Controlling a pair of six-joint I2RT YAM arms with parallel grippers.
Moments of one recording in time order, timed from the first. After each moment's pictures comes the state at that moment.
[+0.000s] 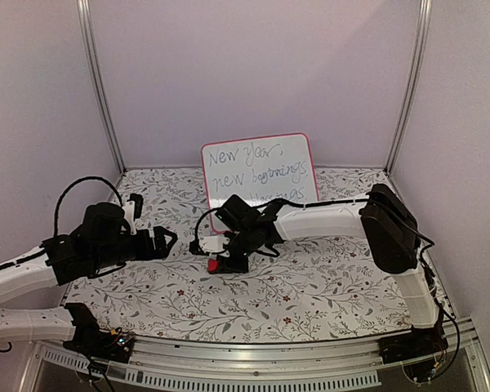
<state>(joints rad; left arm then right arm) -0.72 0.82 0.53 -0.30 -0.19 -0.61 1.05 2.28 1.74 -0.46 -0.21 -0.58</state>
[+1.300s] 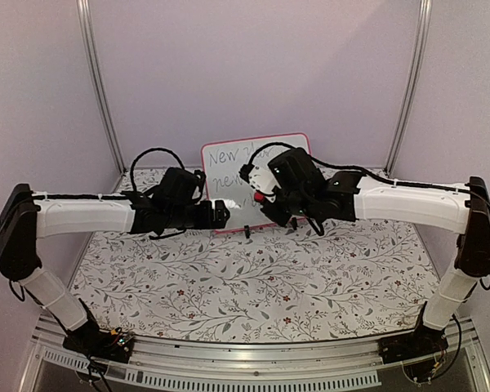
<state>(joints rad) -0.75 1.54 0.97 -0.12 -0.18 -0.57 0.99 1.74 1.42 -0.34 0.40 -0.30</state>
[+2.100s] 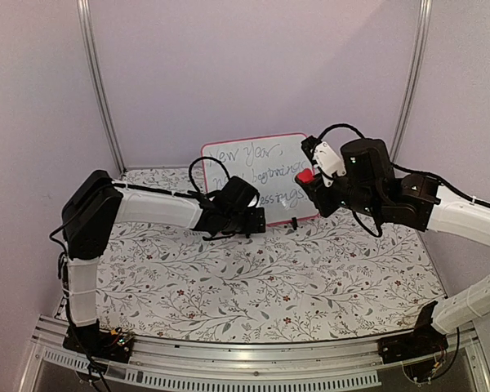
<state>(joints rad) -0.88 2.06 1.41 -0.15 -0.27 -0.70 0.92 1.29 1.15 -0.33 0.38 -0.05</state>
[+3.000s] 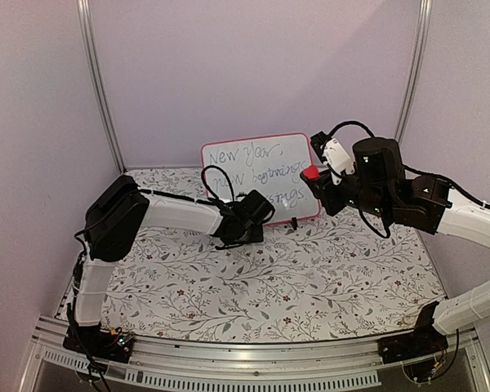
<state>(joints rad) -0.92 2.21 1.54 -0.31 -0.46 -0.85 0.92 1.22 1.12 -0.32 0.38 -0.03</state>
